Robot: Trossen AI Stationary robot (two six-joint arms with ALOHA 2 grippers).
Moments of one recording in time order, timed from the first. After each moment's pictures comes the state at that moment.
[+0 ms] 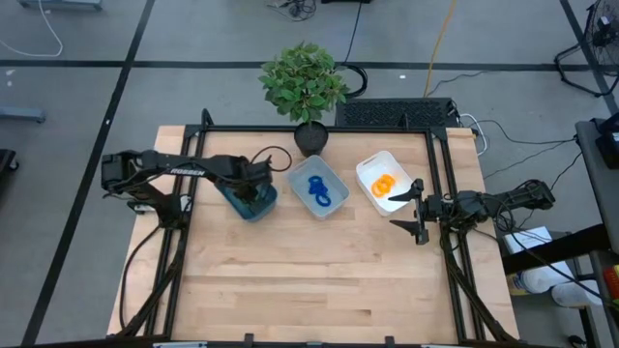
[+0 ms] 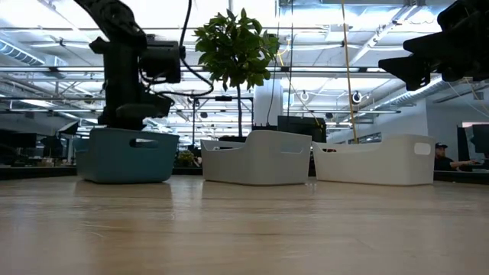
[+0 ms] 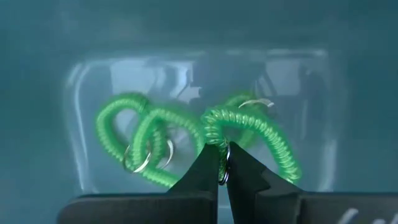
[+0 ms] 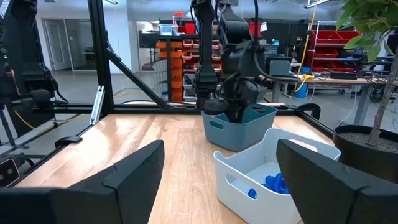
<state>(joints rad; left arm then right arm) 0.29 1.49 0.84 -0.79 -0.08 -0.41 0.26 0.03 0.02 0.08 0.26 -0.01</state>
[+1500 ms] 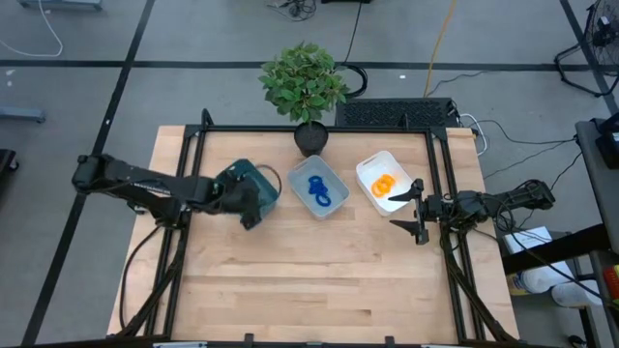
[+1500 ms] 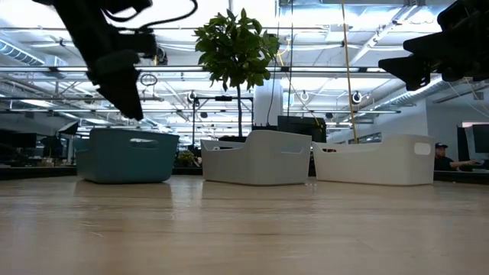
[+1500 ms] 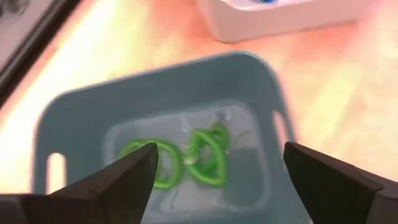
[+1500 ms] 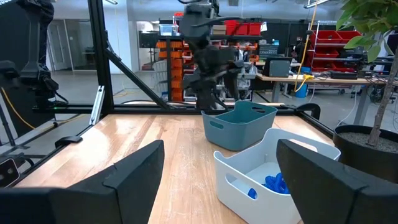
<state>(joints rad) -0.08 1.22 0.81 -0.75 -0.45 -0.53 0.26 0.03 0.02 0.08 0.26 -0.01</state>
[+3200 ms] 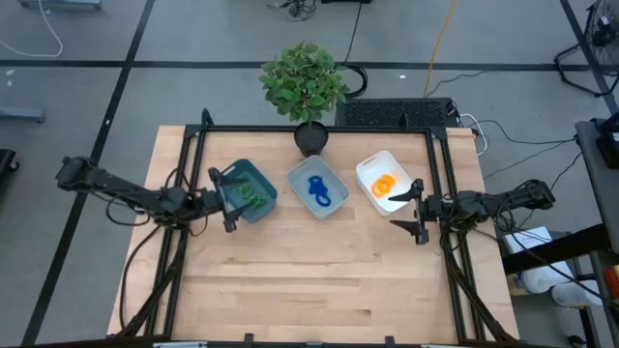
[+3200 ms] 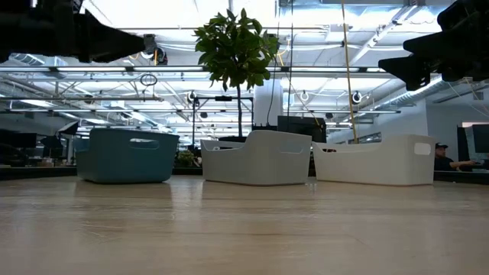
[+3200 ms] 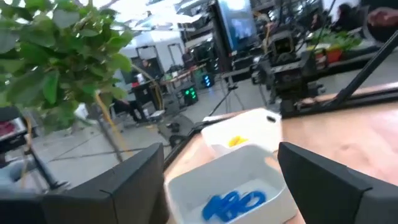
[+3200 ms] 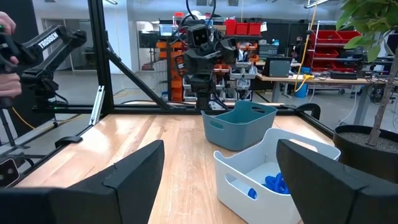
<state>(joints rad) -0.27 0.64 0.11 0.67 -0.56 0.36 0.26 0.03 0.02 0.08 0.26 -0.01</state>
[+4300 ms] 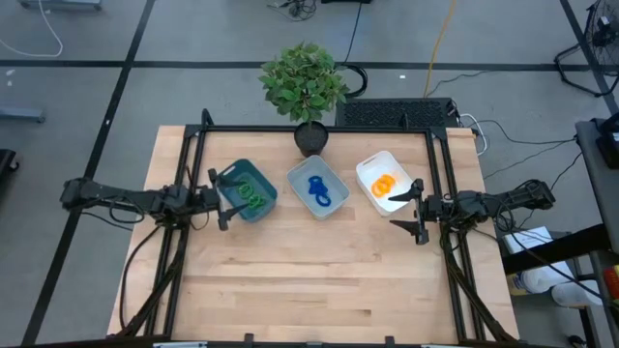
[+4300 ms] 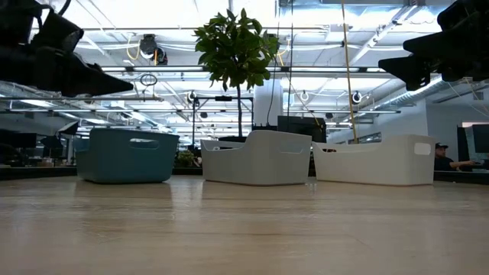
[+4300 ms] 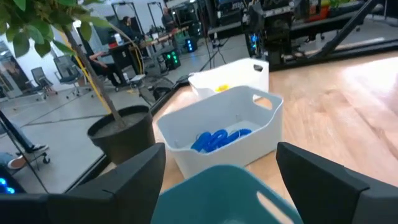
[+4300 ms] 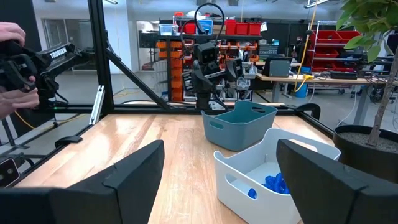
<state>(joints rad) -0.10 0.27 0.01 0.19 -0.36 0.23 0.26 0.03 0.02 0.08 0.26 -0.01</state>
